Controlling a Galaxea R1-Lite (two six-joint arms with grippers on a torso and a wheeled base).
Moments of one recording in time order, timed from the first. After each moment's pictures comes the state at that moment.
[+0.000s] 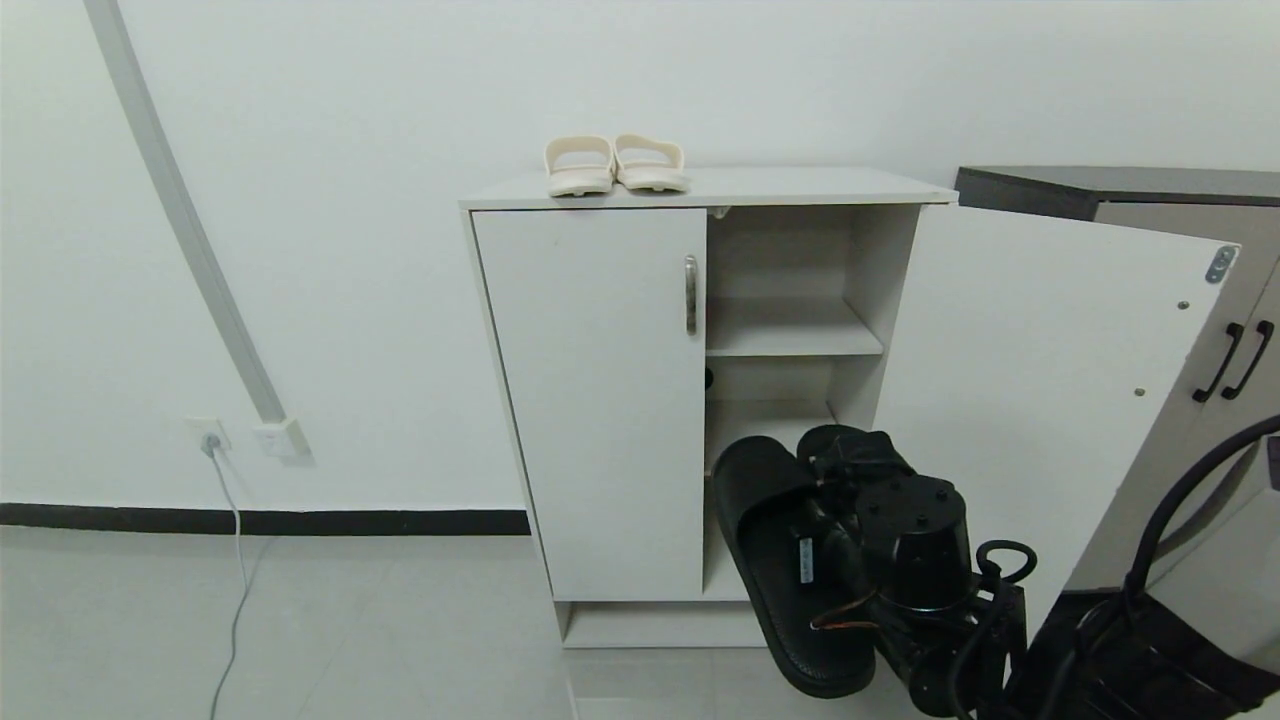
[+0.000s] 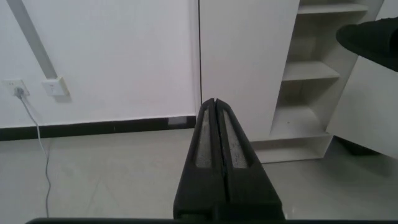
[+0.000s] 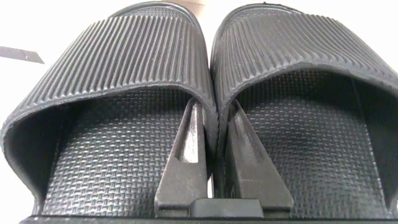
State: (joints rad) left arm 0.00 0.00 0.00 0.00 -0.03 0.03; right arm 0.80 2.00 -0.65 -1.08 -0.65 0.14
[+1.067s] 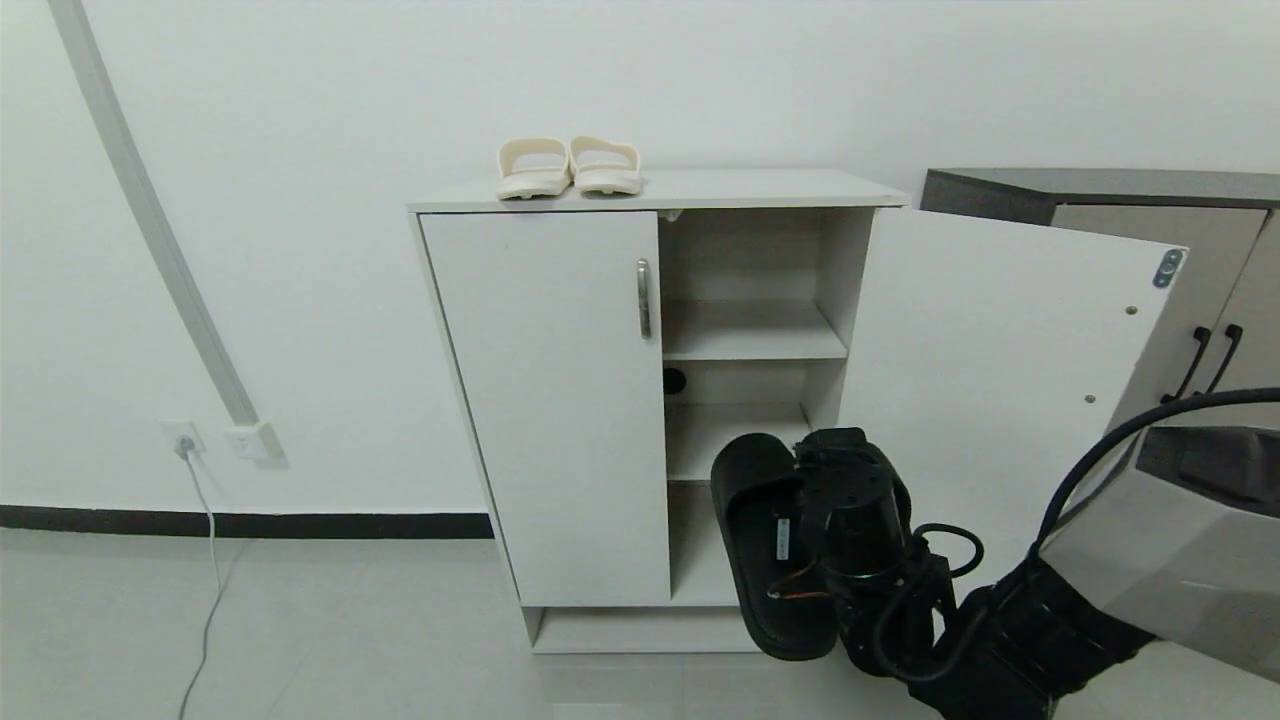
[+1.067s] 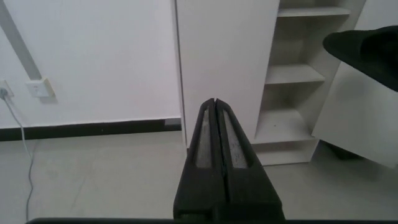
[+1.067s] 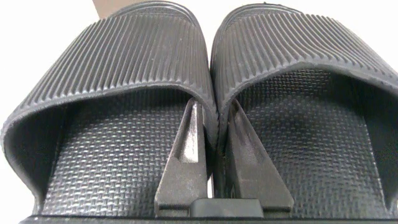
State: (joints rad) left arm 0.00 0.00 0.00 0.00 -0.03 0.02; right arm 0.76 2.13 -0.83 -0.98 -0.72 0.24
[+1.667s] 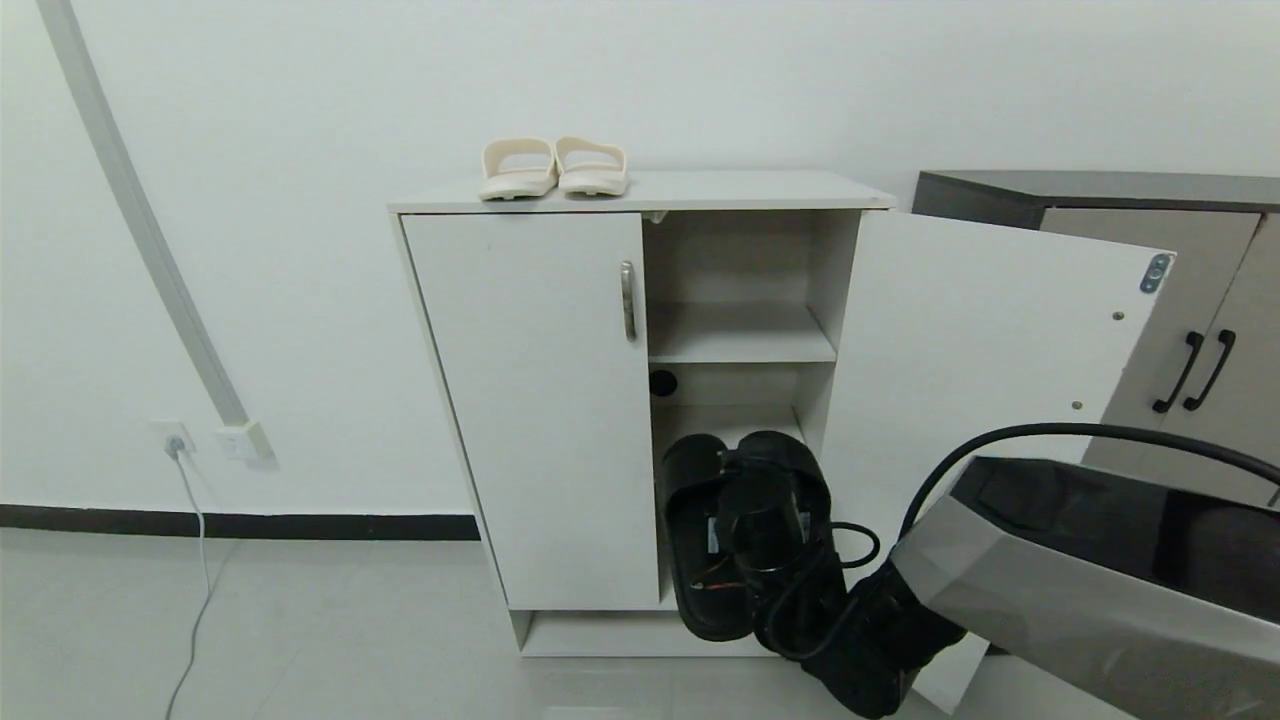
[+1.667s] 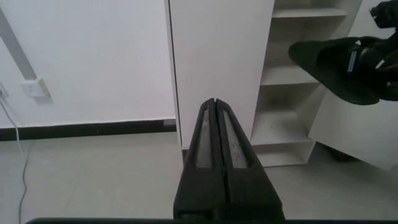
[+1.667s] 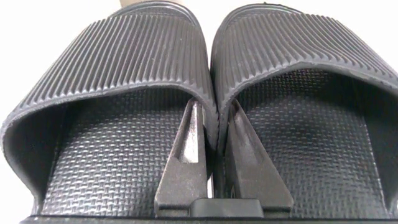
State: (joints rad) left arm 0.00 0.00 0.00 0.00 -0.03 0.02; right arm 0.79 2.37 -1.11 -0.96 -0.72 0.24
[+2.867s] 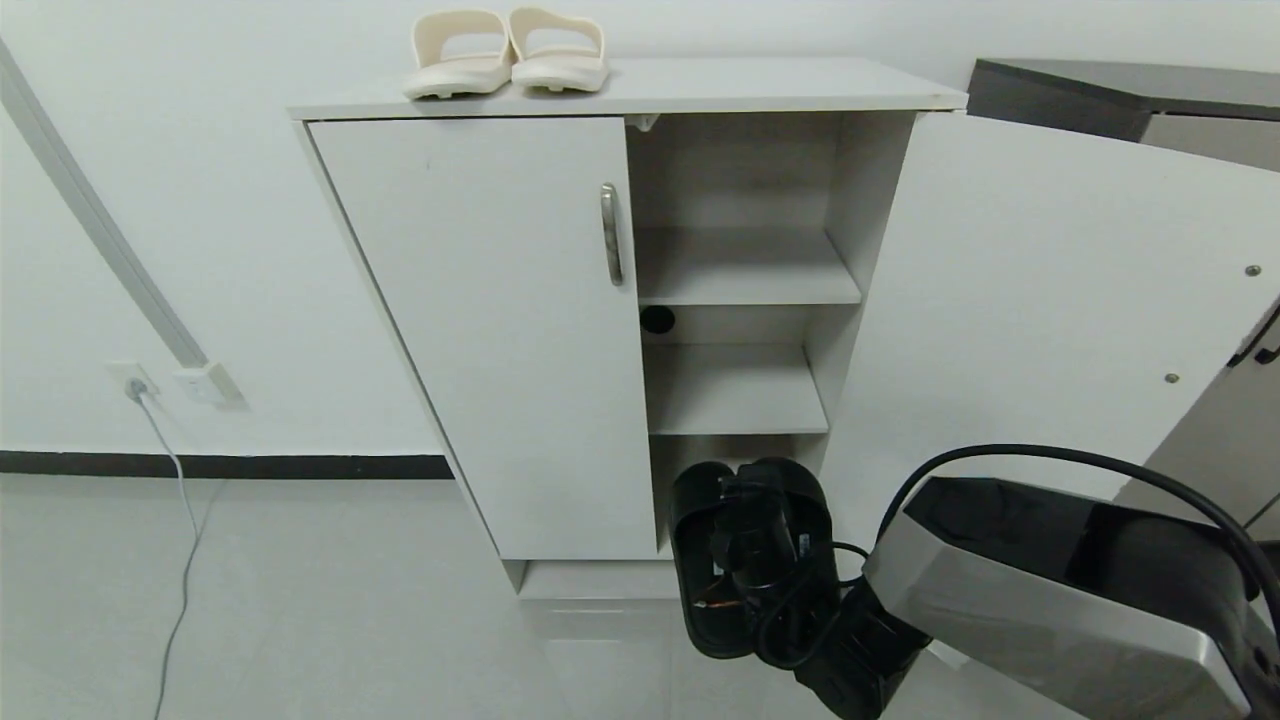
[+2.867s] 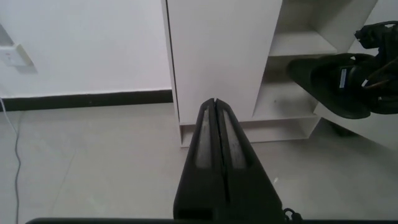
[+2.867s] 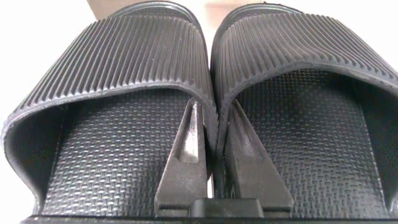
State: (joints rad) left arm 0.00 0.00 0.00 0.00 -0.03 0.02; right arm 0.78 2.46 -1.14 -0.96 -0.72 0.25
